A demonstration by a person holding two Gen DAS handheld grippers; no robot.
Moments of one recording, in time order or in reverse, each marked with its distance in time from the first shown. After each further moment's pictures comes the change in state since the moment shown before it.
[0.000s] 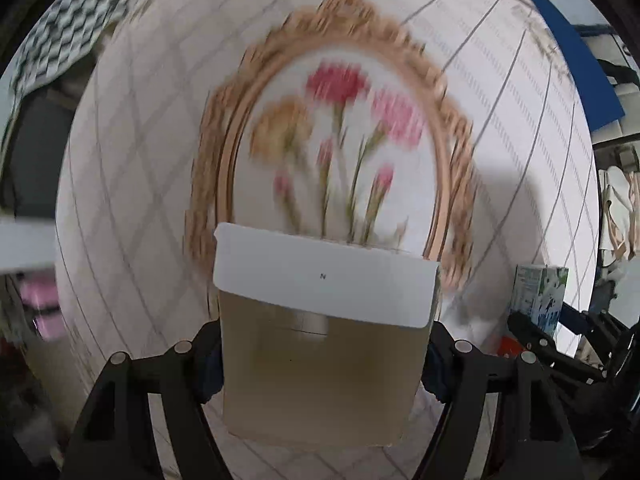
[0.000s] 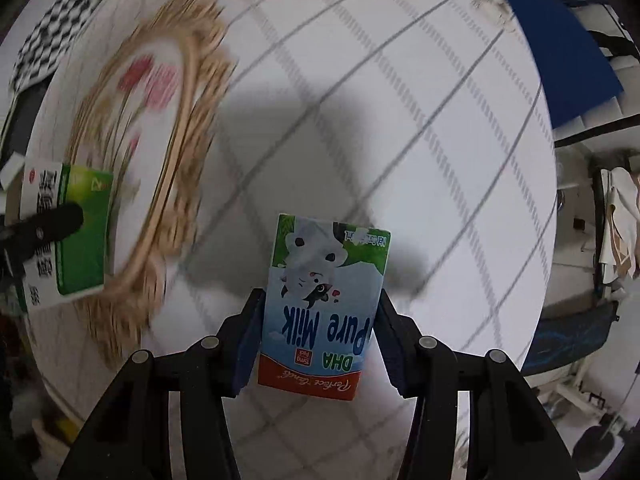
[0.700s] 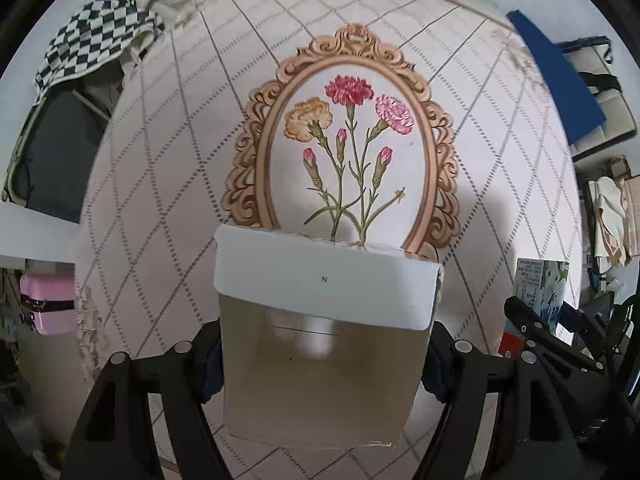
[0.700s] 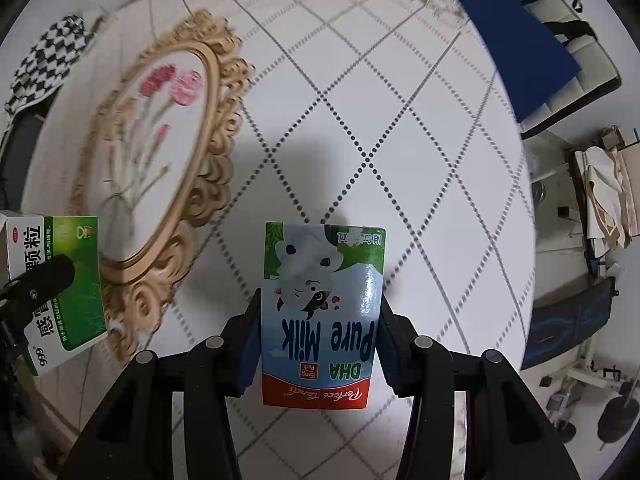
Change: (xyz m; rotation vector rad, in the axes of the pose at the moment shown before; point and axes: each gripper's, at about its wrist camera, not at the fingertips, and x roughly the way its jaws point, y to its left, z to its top) left arm -0.060 -0.006 -0.086 0.016 -0.168 0.005; right arm 0.008 0.016 -0.067 0.105 -0.163 -0.050
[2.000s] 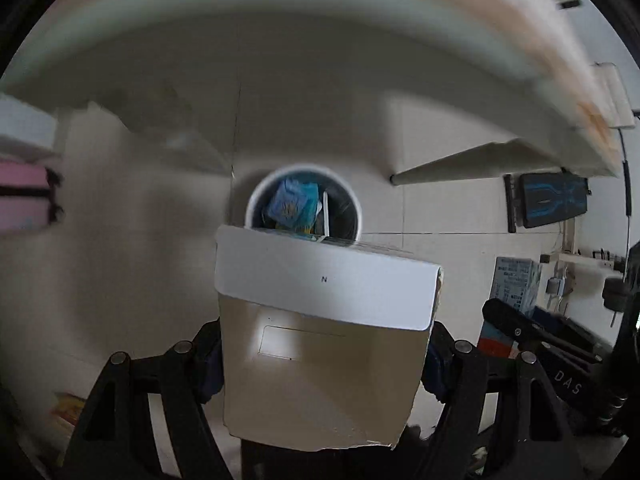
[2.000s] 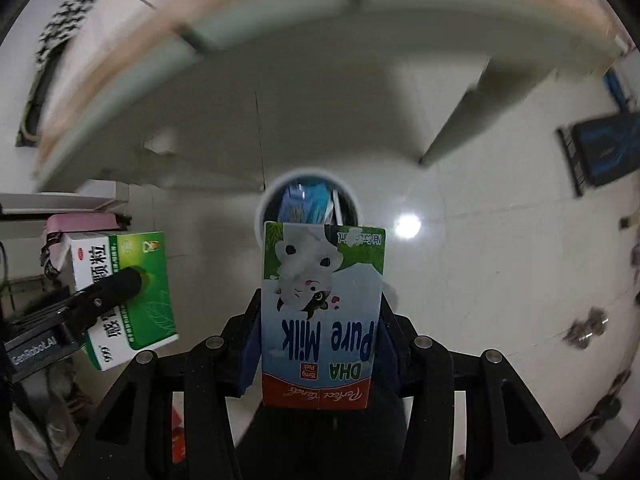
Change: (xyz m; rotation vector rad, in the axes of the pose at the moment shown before) left arm 0.138 0.165 -0.381 0.065 0.253 -0.211; right arm -0.011 0.079 -0.478 0.255 0.161 0.200
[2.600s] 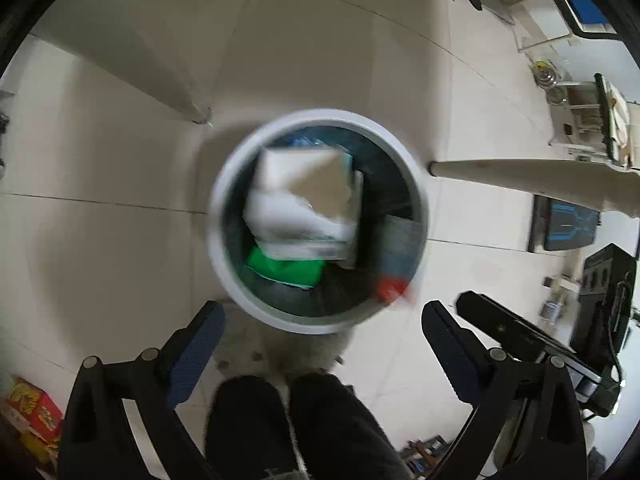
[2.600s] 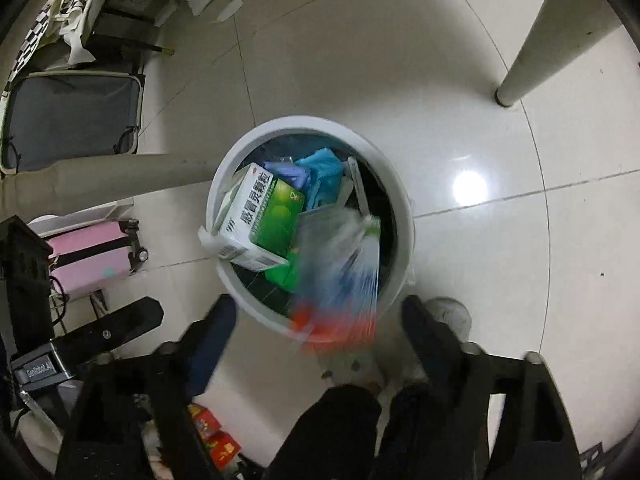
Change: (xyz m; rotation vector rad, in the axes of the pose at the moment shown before) left arm 0.212 0.065 0.036 -0.103 0.093 -0.064; right arm 0.283 -0.065 0.054 0.068 0.103 0.217
